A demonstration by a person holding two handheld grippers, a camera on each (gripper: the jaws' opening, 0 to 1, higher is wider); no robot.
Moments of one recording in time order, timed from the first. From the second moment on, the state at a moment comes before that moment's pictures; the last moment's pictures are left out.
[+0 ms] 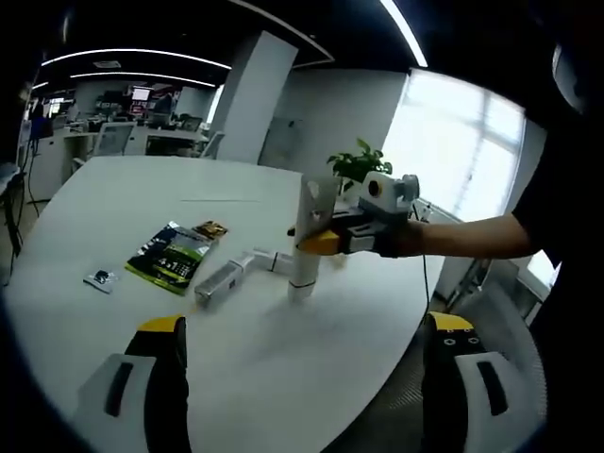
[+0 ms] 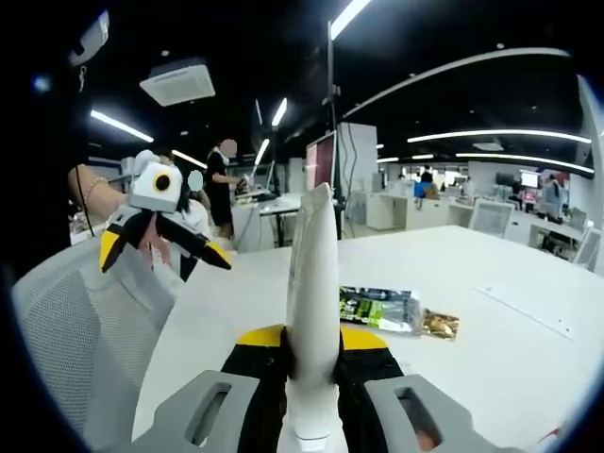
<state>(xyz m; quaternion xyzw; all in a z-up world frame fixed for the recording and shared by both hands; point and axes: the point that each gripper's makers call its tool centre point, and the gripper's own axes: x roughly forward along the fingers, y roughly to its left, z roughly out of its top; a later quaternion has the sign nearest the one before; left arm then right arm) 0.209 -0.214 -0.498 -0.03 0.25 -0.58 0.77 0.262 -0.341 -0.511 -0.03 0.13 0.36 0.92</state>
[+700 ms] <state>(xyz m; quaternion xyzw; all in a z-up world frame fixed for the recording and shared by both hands) 0.209 -0.220 -0.504 -0.03 0.26 -0.59 0.77 0.266 -0.339 -0.510 -0.03 0.12 0.38 0.92</state>
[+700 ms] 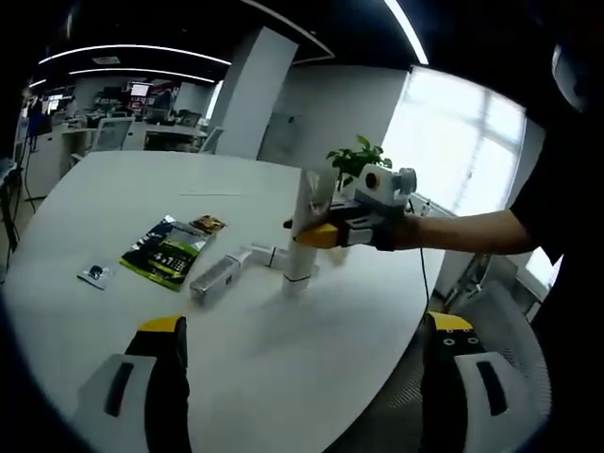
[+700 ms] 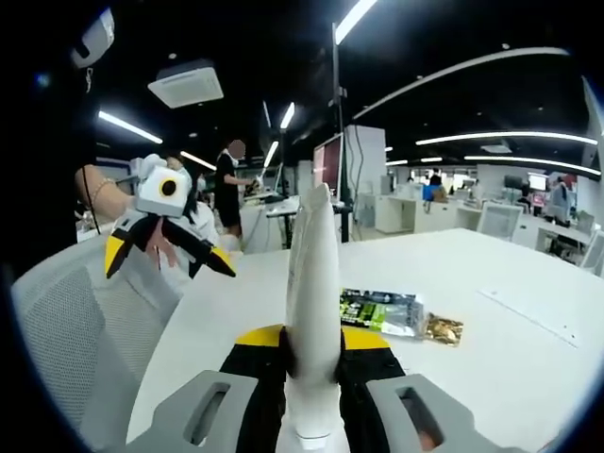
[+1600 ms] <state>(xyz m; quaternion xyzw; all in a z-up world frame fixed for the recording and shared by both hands) 0.207 -0.224 -0.507 -0.02 0.26 -0.60 0.76 0.256 -0.345 -0.515 -0.04 0.14 0.39 0.91</state>
